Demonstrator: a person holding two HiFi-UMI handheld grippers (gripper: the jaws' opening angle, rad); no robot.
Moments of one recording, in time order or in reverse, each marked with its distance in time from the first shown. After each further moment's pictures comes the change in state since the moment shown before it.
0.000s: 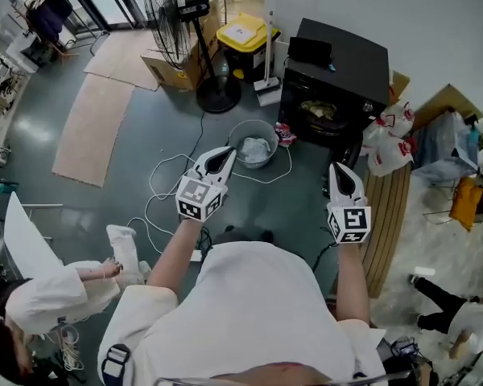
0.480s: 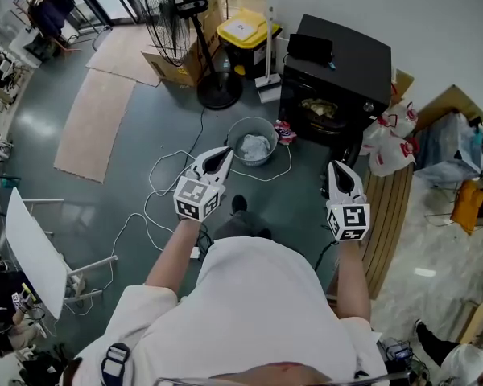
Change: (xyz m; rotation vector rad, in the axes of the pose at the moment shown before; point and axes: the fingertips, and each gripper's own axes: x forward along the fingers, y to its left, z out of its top) left arm 0.018 -0.008 -0.012 -0.015 0.033 0.031; right arm 0.010 -0.026 -0.017 0.013 0.022 0.033
